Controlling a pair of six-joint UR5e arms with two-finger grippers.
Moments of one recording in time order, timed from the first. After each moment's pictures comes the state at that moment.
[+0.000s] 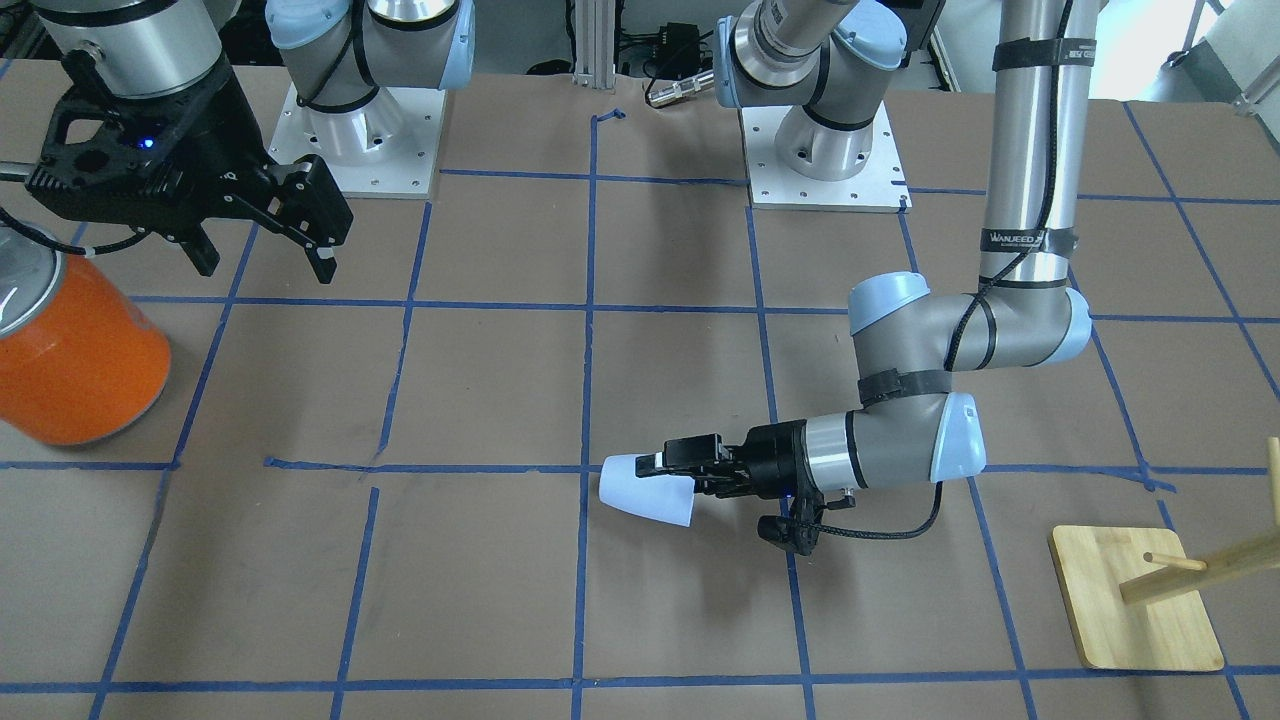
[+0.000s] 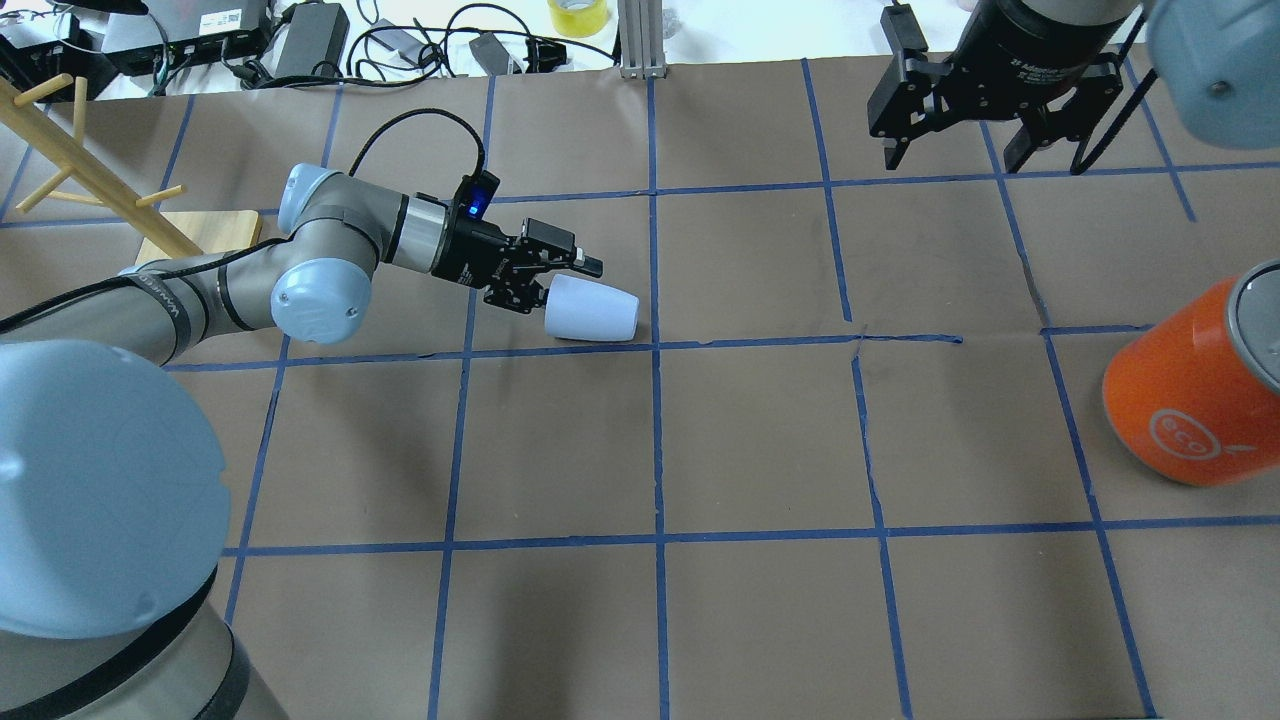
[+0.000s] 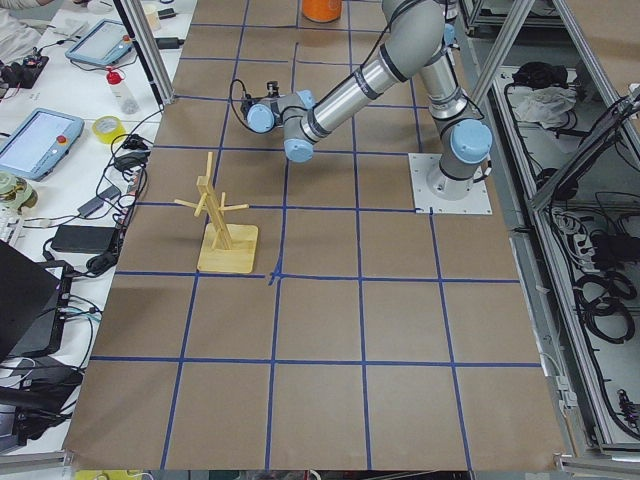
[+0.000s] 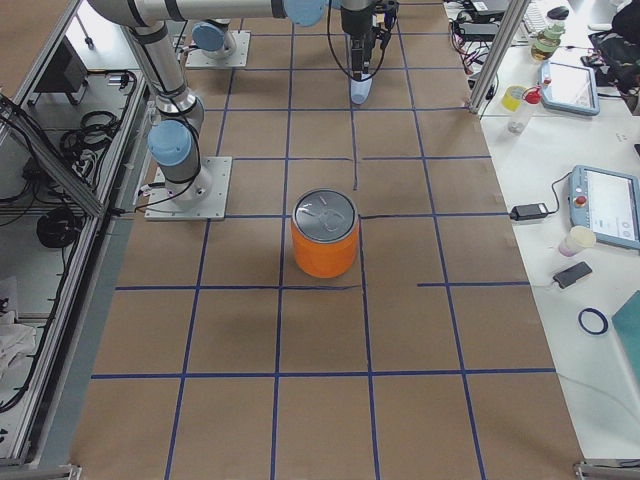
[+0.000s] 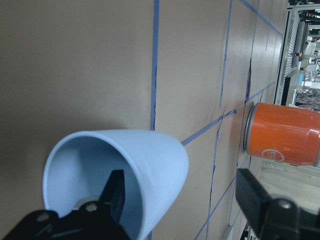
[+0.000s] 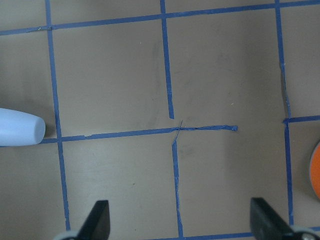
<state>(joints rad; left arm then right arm) -1.47 -2.14 -1.79 -1.07 0.57 0.22 1.56 -1.56 1.52 -1.65 -1.55 0.07</state>
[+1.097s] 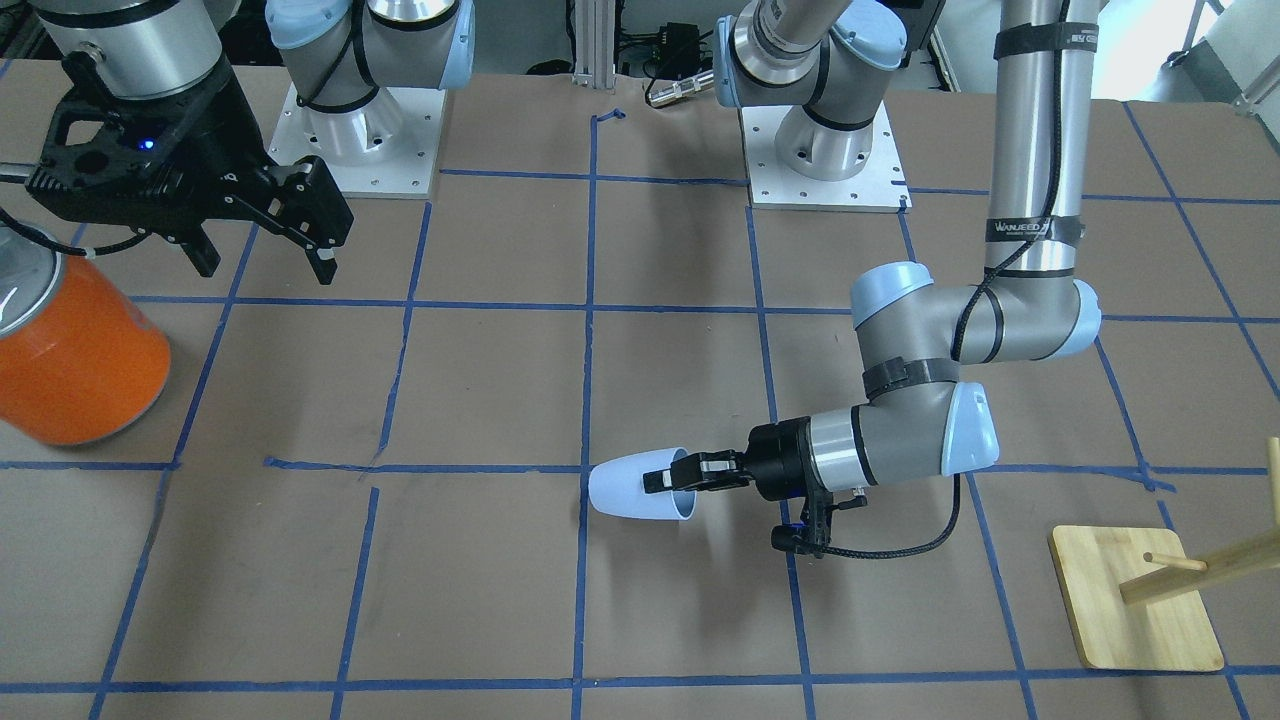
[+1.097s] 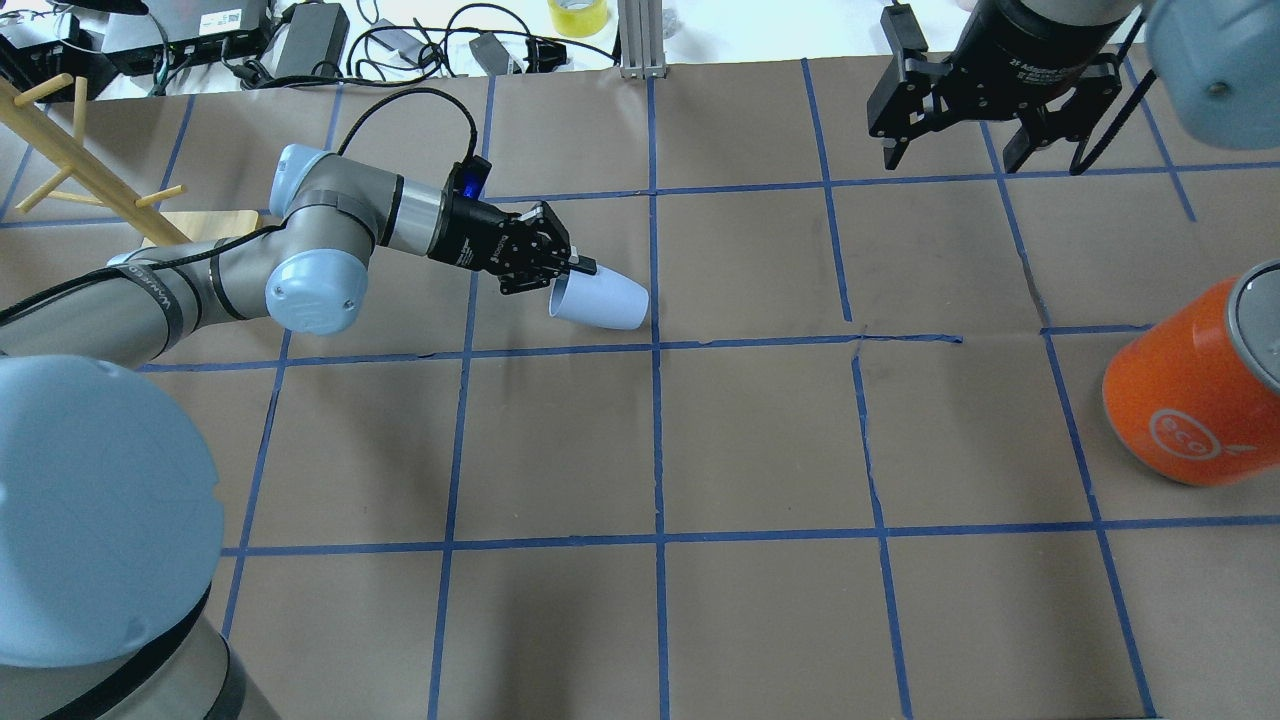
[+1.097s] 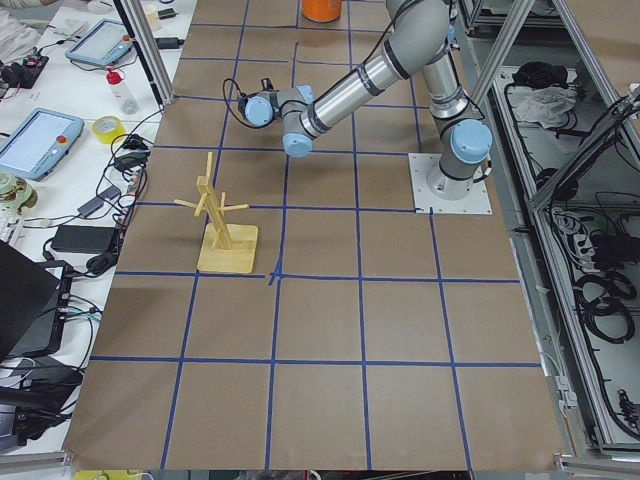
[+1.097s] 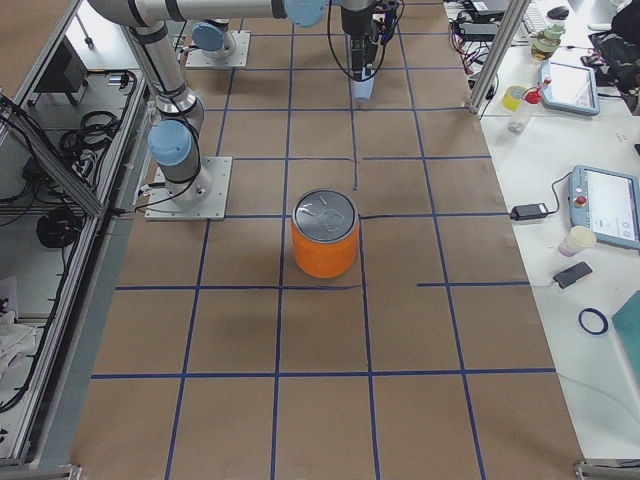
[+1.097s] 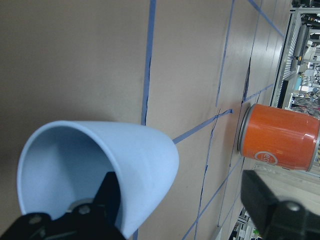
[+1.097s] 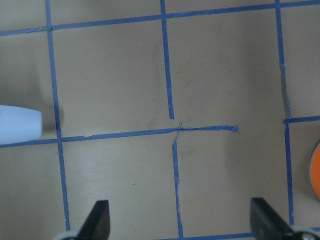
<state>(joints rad) -1.47 -2.11 -1.78 -1.02 0.58 -0.05 1.56 -1.56 1.52 -1.65 -1.55 0.07</state>
